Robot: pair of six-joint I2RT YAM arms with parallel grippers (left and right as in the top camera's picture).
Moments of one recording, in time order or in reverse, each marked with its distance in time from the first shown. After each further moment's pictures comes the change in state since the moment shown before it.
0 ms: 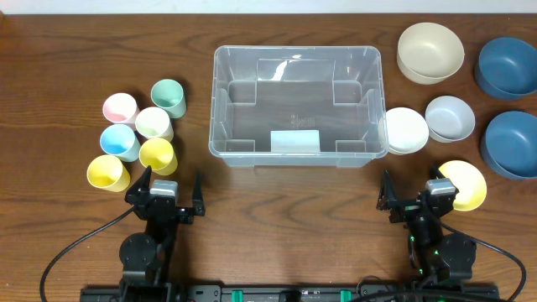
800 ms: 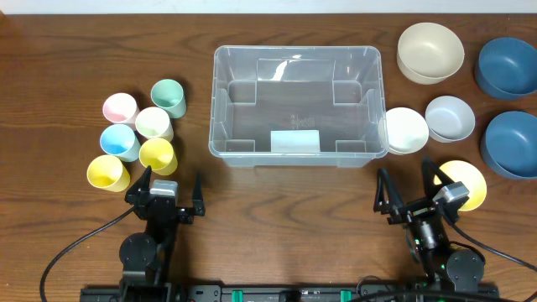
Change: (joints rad) left arm 0.000 0.000 0.000 0.000 0.000 0.000; right arm 0.000 0.000 0.000 0.257 -0.208 0.296
